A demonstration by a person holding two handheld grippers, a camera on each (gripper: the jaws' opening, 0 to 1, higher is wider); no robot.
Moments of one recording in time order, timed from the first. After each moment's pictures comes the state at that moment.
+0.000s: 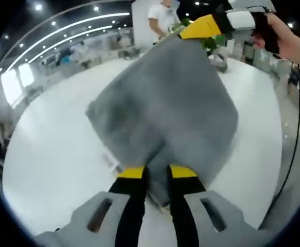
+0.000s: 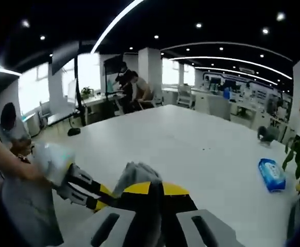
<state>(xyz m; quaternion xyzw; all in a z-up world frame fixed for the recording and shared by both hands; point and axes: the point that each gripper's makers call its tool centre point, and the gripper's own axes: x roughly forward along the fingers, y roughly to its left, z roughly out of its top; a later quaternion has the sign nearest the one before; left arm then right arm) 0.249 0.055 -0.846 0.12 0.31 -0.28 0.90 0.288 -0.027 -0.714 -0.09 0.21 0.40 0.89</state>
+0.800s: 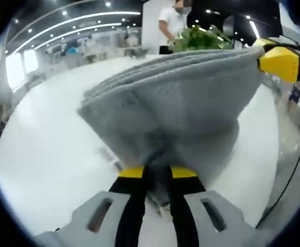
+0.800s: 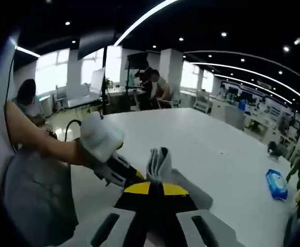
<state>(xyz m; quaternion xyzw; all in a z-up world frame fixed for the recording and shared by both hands) 0.248 0.057 -0.847 0.05 0.32 -0.27 0.91 0.205 -0.006 -0.725 -0.15 0.19 0.45 0.86</state>
